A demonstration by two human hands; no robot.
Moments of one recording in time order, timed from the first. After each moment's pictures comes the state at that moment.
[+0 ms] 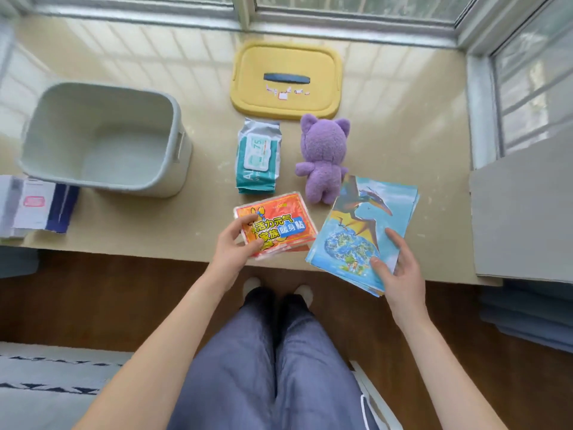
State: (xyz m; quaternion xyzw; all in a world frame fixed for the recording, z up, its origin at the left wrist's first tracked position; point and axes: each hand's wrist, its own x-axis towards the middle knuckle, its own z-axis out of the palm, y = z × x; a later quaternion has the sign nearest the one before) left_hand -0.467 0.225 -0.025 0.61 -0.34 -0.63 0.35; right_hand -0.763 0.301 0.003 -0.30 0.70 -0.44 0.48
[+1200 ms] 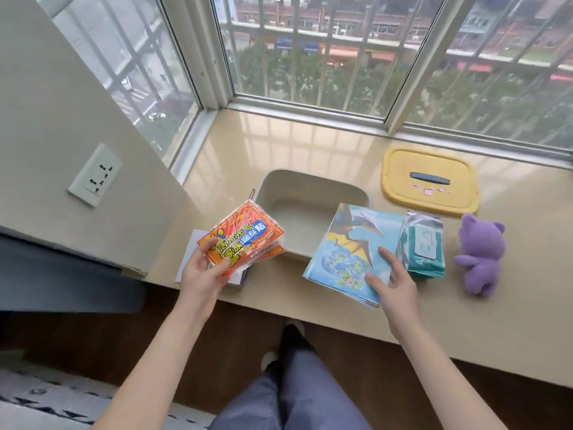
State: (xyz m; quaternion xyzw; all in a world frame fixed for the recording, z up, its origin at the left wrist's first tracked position) left_hand 0.029 0.170 0.062 0.55 -0.19 -0.59 0.56; right_hand -0.319 0.165 0.060 -0.37 0.66 -0.43 0.50
